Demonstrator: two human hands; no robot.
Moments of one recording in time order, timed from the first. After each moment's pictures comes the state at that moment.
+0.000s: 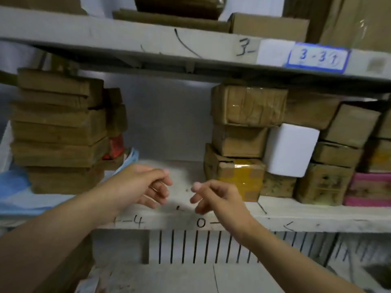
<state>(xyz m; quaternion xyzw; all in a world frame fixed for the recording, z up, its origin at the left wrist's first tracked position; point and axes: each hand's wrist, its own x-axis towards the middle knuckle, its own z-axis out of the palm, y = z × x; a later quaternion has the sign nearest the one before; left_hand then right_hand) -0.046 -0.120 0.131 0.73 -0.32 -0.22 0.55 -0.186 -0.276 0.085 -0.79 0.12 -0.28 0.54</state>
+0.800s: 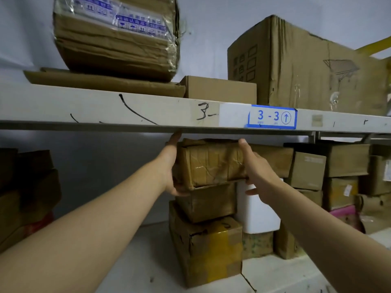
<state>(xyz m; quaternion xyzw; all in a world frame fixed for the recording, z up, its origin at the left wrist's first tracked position) -0.008 -0.331 0.282 0.57 -0.26 -0.44 0.65 -0.177 -0.417 0.258 -0.63 0.38 -0.49 0.47</state>
